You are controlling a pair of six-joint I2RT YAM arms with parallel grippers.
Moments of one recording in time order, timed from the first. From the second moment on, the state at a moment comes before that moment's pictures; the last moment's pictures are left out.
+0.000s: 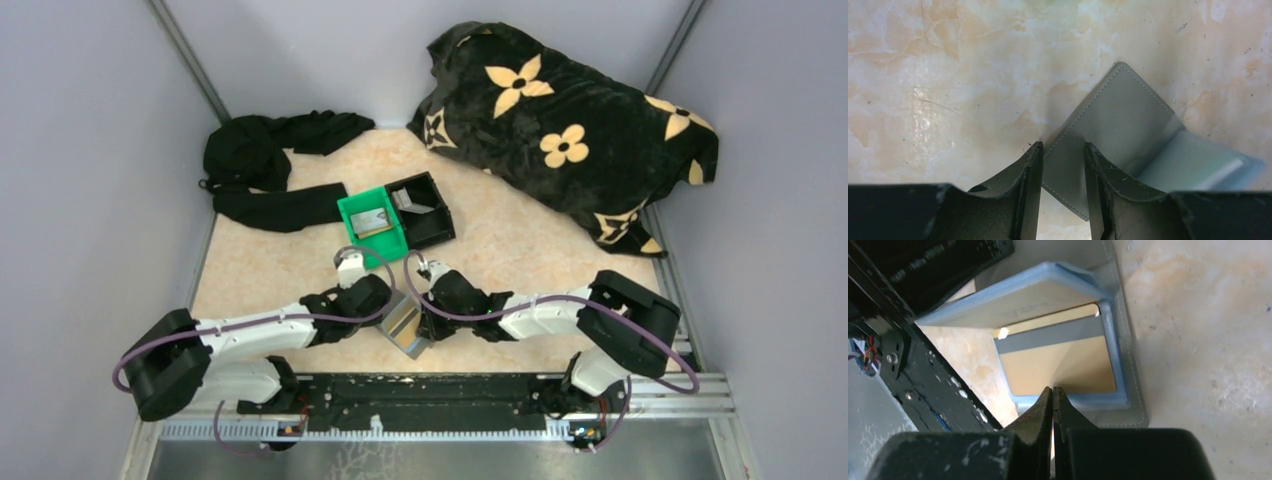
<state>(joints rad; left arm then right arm) -0.97 1.21 0.47 -0.27 -0.50 -0.98 1.07 1.50 0.56 0.19 -0.10 0.65</state>
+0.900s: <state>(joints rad) -1.00 0.92 0.52 -0.45 -0.57 -0.96 1.01 1.61 0.69 0.27 -0.11 0.58</state>
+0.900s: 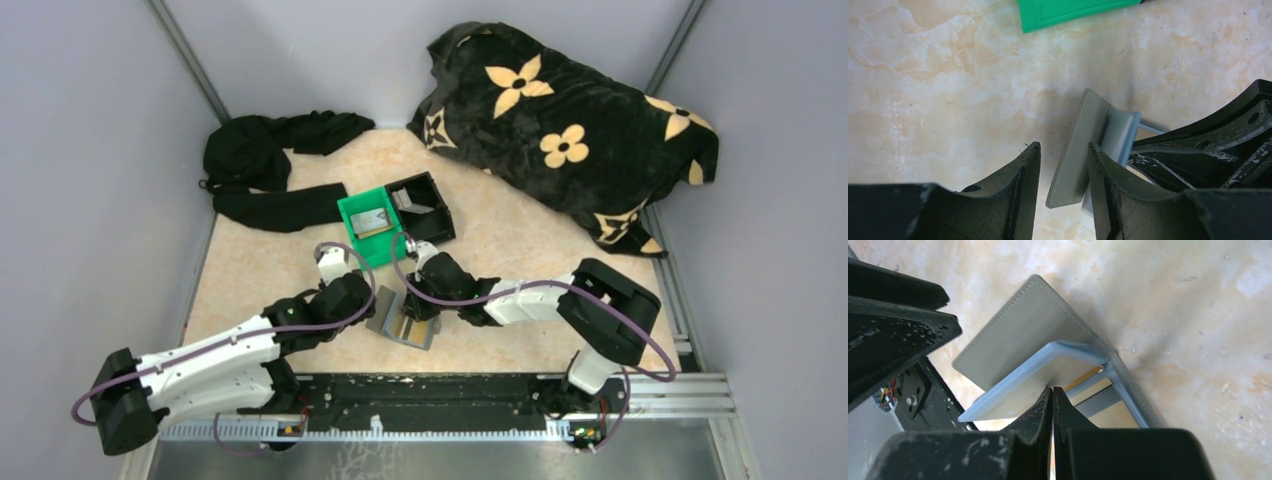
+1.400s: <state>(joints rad) -1.00 0.85 0.51 -0.43 -0.58 -0.92 1.02 1.74 0.74 0.33 -0.15 0.58</state>
